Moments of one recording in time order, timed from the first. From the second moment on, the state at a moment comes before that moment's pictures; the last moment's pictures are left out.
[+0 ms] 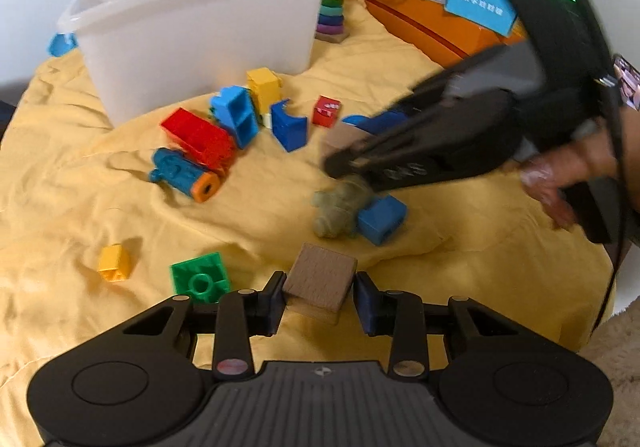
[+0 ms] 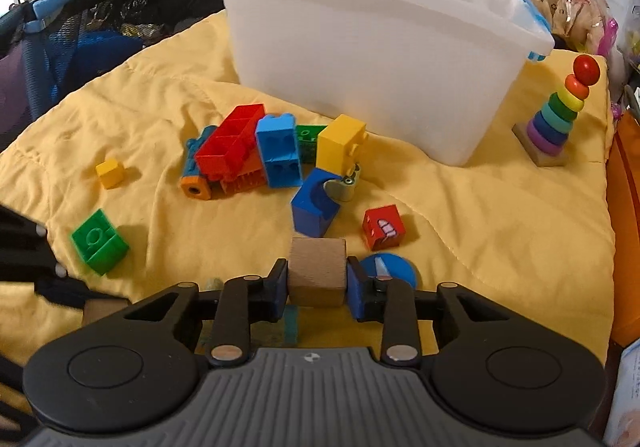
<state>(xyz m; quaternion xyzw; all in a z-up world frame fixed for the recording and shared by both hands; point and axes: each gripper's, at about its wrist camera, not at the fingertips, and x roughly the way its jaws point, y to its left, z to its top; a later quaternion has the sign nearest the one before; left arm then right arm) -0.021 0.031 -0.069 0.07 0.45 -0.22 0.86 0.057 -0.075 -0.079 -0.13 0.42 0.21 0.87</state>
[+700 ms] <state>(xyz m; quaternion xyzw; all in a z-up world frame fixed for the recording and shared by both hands) -0.023 0.029 -0.078 0.09 0.45 -0.21 0.86 0.012 -0.115 -0.083 -0.08 0.46 0.17 0.87</state>
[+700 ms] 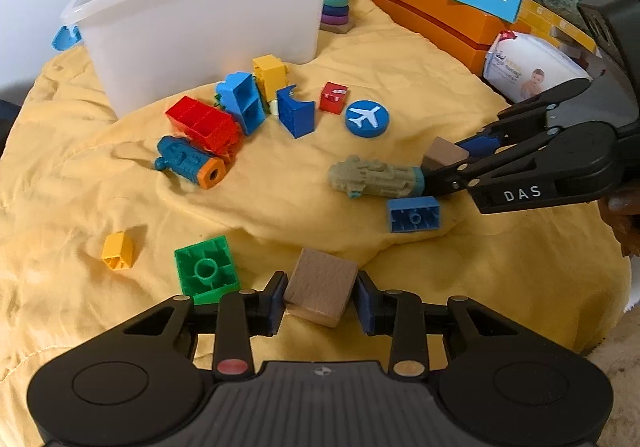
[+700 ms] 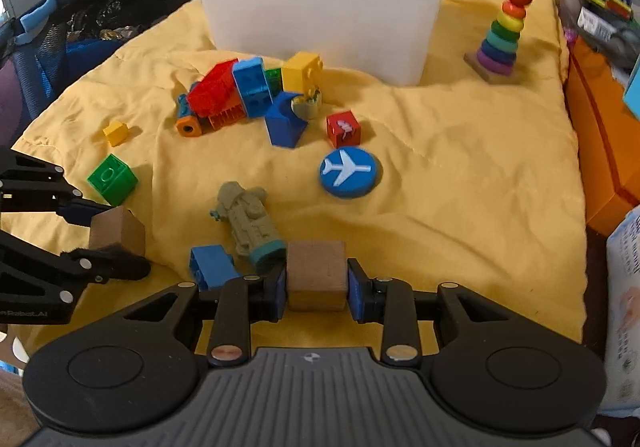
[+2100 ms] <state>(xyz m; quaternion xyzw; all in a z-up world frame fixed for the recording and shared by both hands) 0.188 0.069 0.025 0.03 0.35 -0.10 0.93 0.183 -0.077 0.033 -0.06 0.32 0.16 0.93</state>
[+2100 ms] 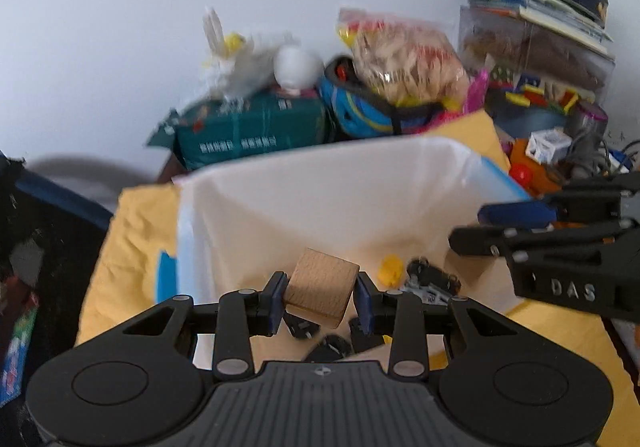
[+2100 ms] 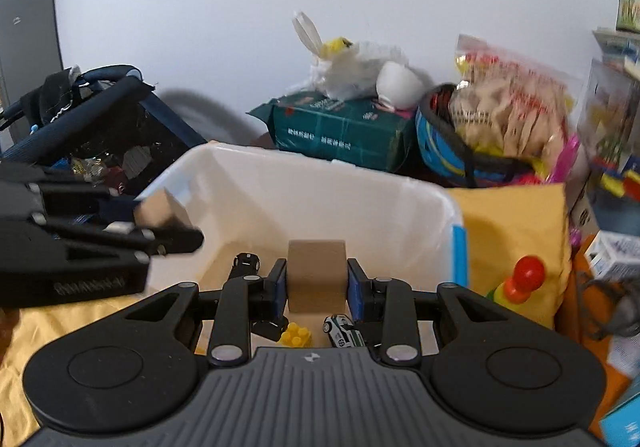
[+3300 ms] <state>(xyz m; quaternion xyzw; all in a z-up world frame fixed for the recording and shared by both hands) 0.003 0.054 -0.066 0.05 0.44 -0.16 0.88 0.025 -0.083 -0.071 -0.08 0.44 0.22 0.86</state>
